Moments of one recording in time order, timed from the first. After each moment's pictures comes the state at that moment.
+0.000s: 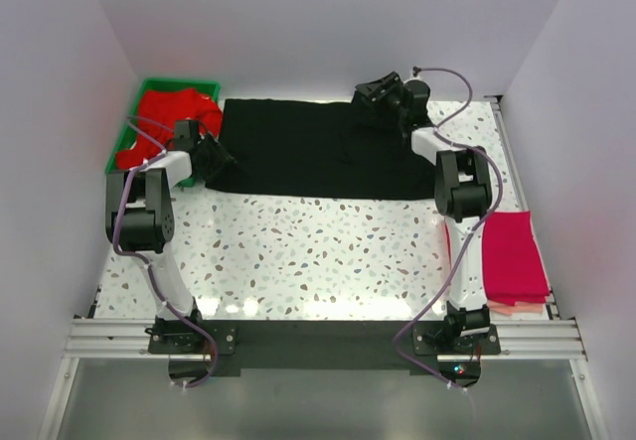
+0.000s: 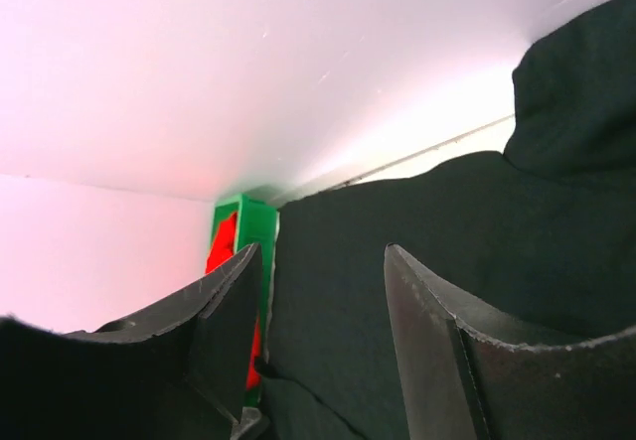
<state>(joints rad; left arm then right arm) 0.06 1.95 1.22 -0.14 0.15 -0.69 0.16 2.43 1.84 0.46 -0.31 1.09</state>
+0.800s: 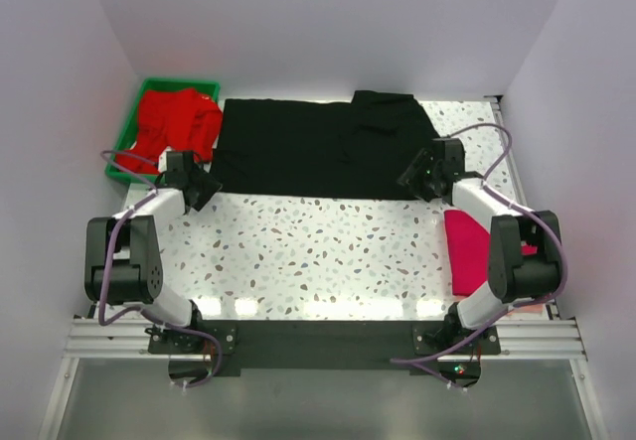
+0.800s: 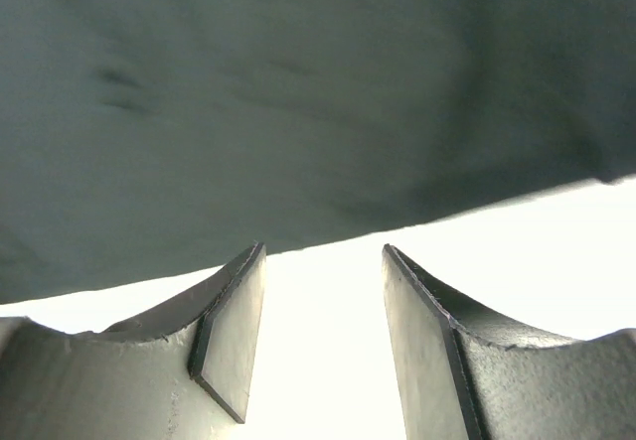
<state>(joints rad) 0.06 1.56 0.81 -0.12 -0.06 -0.81 0.12 1.59 0.97 -0.17 -0.08 0.74</state>
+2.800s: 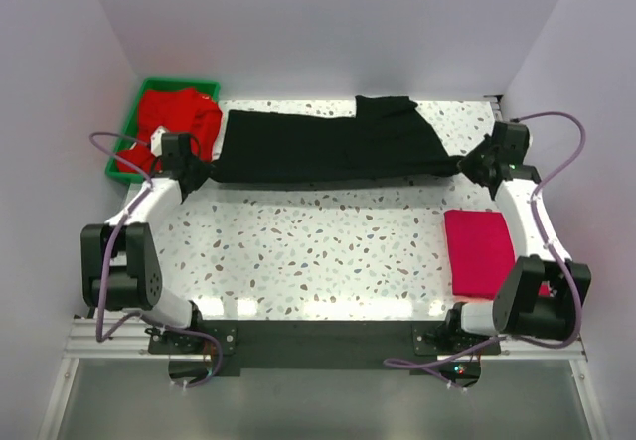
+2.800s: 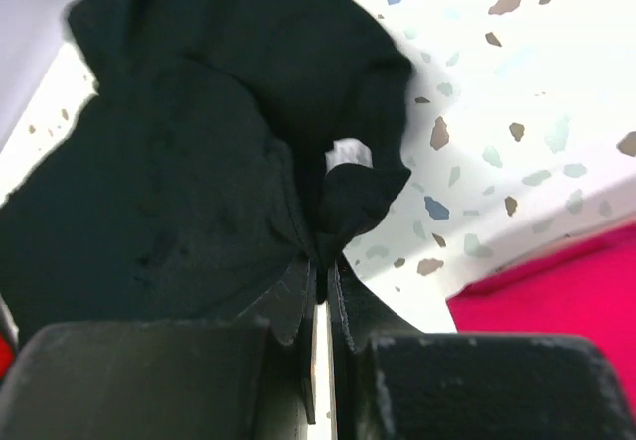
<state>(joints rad) 0.04 1.55 0.95 -0.17 -0.13 -0.80 -0.15 1.39 1.08 -0.43 0.01 0.66</state>
